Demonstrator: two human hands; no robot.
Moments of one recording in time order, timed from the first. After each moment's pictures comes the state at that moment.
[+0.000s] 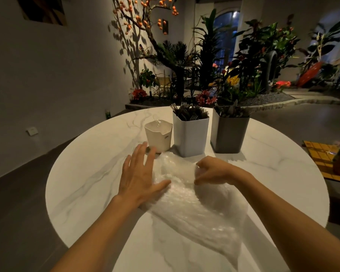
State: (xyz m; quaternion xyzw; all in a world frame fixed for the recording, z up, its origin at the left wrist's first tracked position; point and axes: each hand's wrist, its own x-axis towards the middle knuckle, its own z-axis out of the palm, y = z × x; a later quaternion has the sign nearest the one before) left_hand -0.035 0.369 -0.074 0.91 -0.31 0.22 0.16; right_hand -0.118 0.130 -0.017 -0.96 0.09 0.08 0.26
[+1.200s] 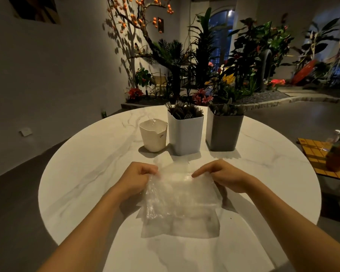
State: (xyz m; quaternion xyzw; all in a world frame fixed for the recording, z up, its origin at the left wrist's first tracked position) left_hand -0.041 0.366 -0.047 0.80 -0.24 -0.15 0.53; right_hand -0.151 0.098 -0.033 -0.85 0.07 0.06 0.52
